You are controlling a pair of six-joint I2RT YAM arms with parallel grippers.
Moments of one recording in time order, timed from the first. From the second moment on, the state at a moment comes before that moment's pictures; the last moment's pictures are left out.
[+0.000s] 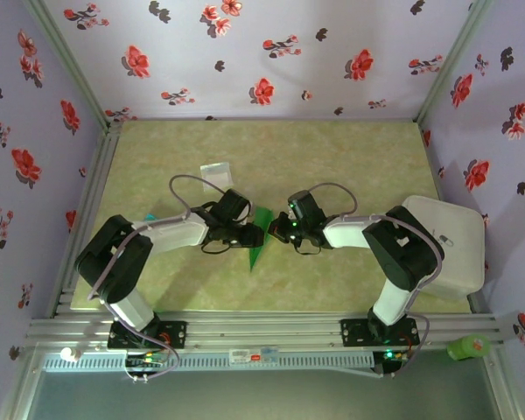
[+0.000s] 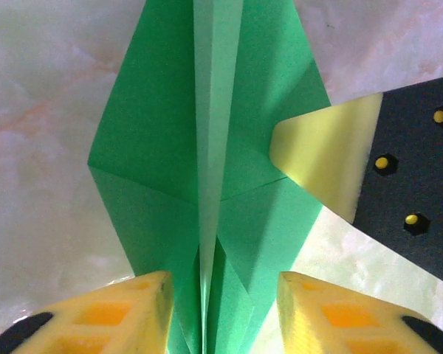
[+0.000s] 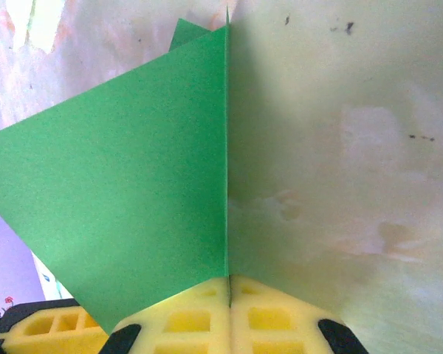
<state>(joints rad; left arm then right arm) -0.76 1.66 0.90 -0.28 0.27 -0.62 0.65 1.73 0.75 0.16 -0.37 1.06</state>
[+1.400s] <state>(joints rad) -0.79 1.81 1.04 -0.42 0.17 -0.58 0.65 1.67 0.75 0.06 -0.35 1.02</state>
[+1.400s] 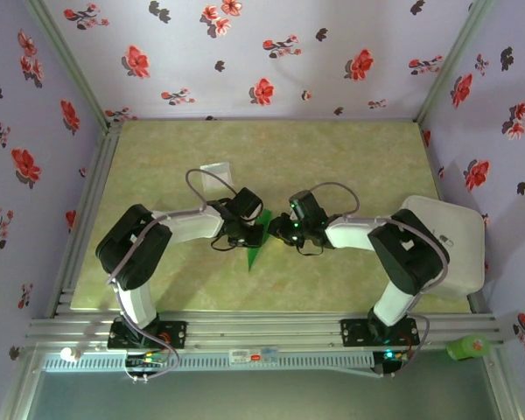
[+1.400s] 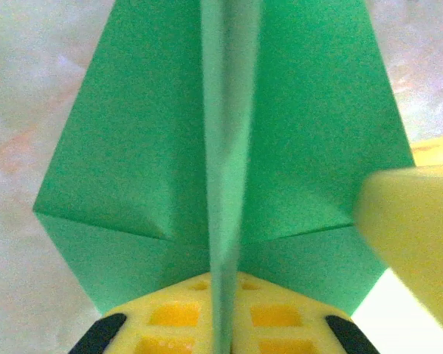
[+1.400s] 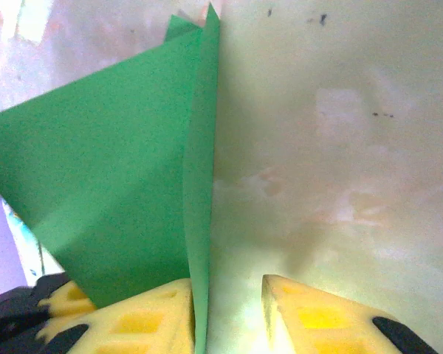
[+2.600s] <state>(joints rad) -0.83 1.87 1.16 -0.56 -0.01 -0.74 0.58 1.50 0.67 -0.08 -0.24 0.95</state>
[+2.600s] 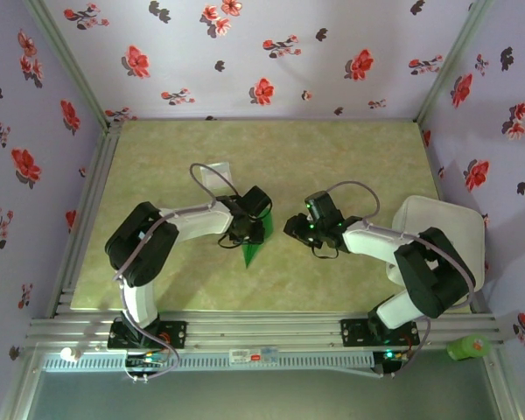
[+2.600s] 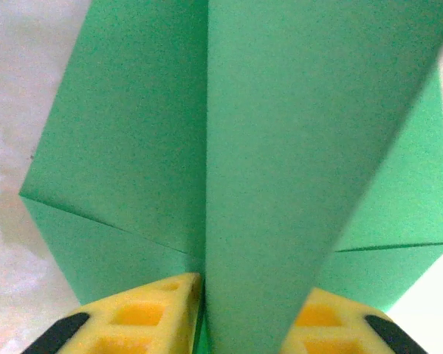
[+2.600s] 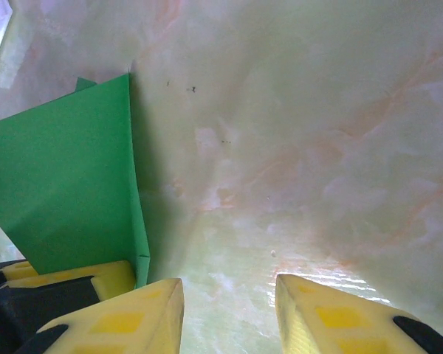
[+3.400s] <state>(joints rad) -0.91 1.98 1.34 -0.74 -0.22 -1.03 0.52 1.42 0.64 -0.13 -0.28 0.87</state>
